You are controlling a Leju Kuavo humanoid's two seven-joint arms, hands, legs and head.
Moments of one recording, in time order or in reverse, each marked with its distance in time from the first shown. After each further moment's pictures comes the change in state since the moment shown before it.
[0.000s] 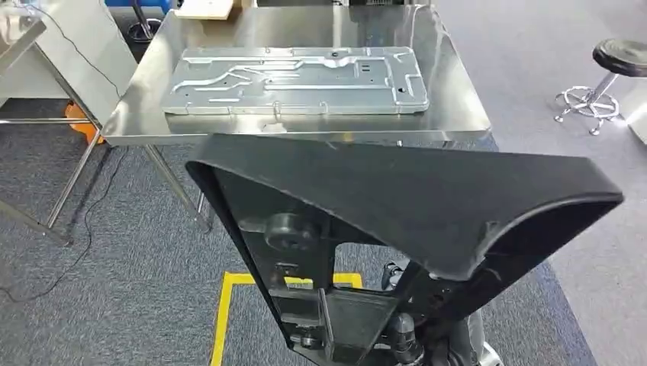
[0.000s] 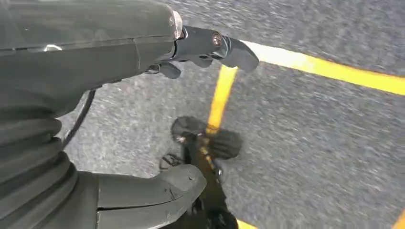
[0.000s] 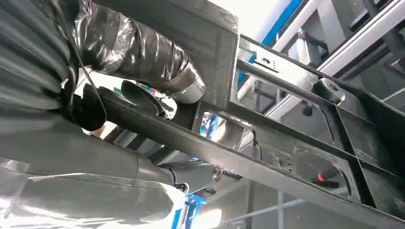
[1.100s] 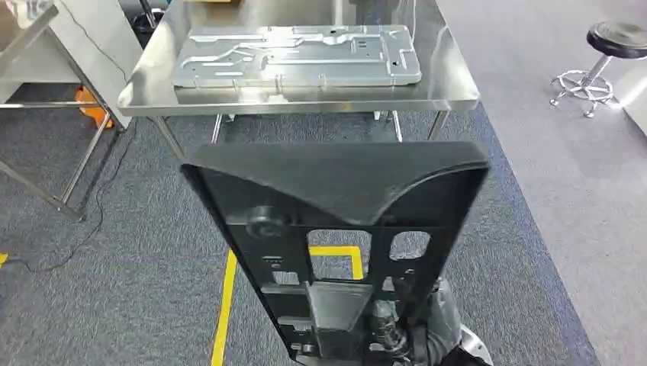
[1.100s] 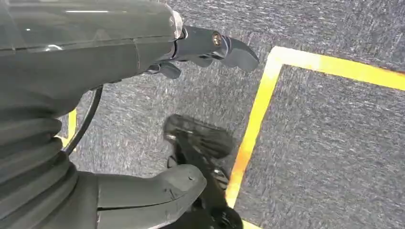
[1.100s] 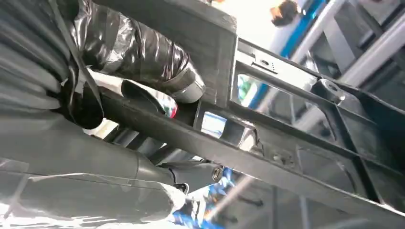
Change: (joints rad) left arm -0.002 -0.018 -0.024 0.000 0.011 0.007 -0.005; right arm -0.008 0.011 -0.032 0.079 -0.055 0.096 0.009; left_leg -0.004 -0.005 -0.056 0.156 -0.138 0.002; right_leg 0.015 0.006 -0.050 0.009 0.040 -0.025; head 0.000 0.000
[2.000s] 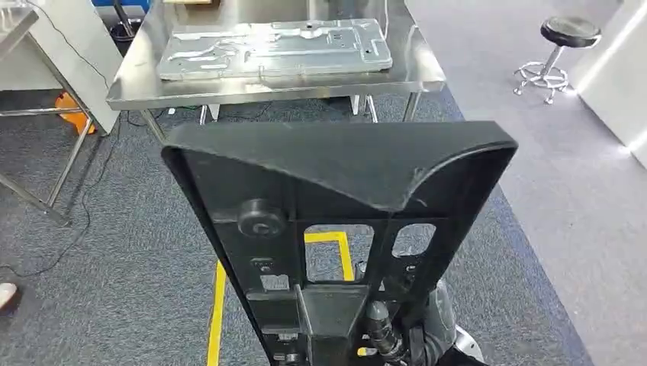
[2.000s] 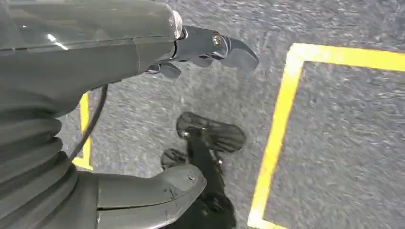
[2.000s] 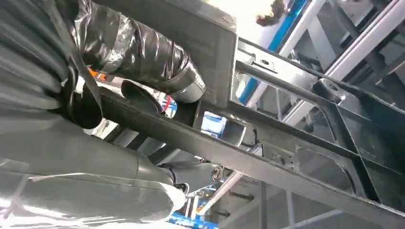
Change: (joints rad) left arm -0.003 0.003 -0.016 0.000 -0.001 0.006 0.004; right arm -0.029 0.039 0.049 -0.003 -0.054 0.029 0.036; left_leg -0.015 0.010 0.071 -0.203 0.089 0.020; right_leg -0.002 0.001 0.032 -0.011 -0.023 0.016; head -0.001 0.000
